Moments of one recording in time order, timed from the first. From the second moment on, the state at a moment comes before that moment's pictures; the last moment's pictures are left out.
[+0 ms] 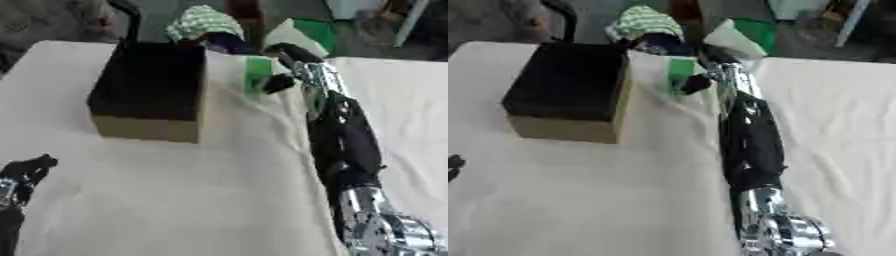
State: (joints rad) left arm -0.13 0.19 -0.05 -1.81 0.10 -0.02 -0.11; right arm -1.10 -0.09 -0.61 -0.85 1.57 -0.18 0.37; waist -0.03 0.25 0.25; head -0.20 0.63
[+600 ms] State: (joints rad) left arm -0.13 0.19 -0.05 -1.82 0.10 -0.02 -0.11; right arm -1.09 -0.08 -0.60 -0.85 1.59 -0.18 0.33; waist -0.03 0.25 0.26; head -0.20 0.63
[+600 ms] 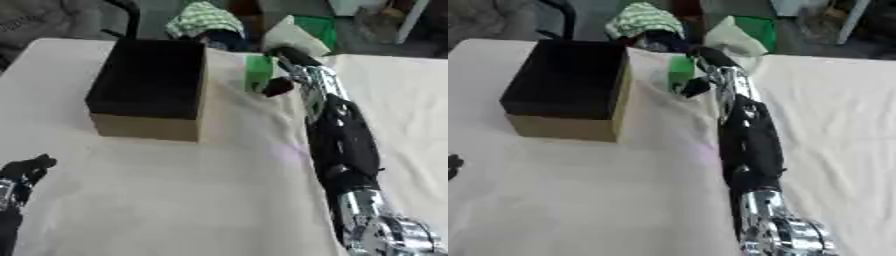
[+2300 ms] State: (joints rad) left arm -0.13 0.18 -0.05 -1.81 0.11 -0.01 -0.11; right arm -1.16 -0.05 -0.52 -0.92 1.51 -0.27 0.20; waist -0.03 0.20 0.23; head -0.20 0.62
